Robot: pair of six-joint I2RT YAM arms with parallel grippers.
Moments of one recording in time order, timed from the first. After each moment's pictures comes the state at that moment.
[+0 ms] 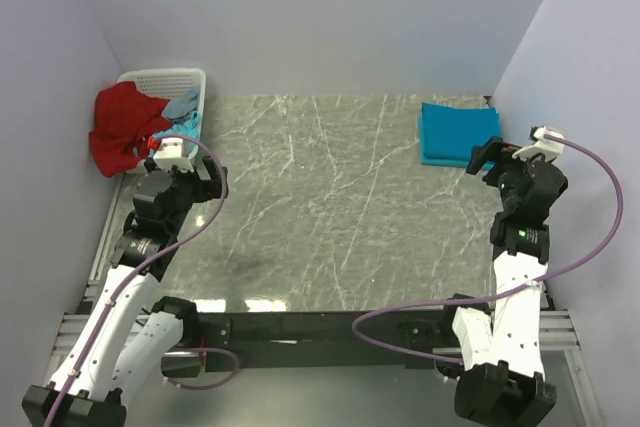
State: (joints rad) left arm -0.22 0.71 0.70 -0.20 -0.12 -0.20; right arm -0.34 0.77 0.76 -0.11 -0.17 0.18
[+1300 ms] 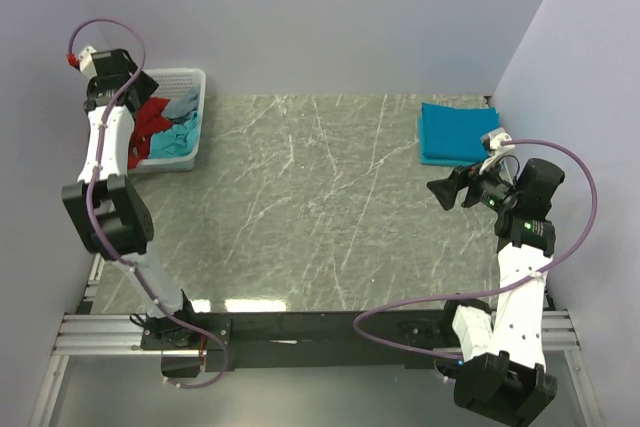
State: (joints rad) left arm 0.25 1.81 1.73 -0.43 -0.17 -0.65; right arm -0.38 0.82 0.82 -0.44 -0.91 -0.19
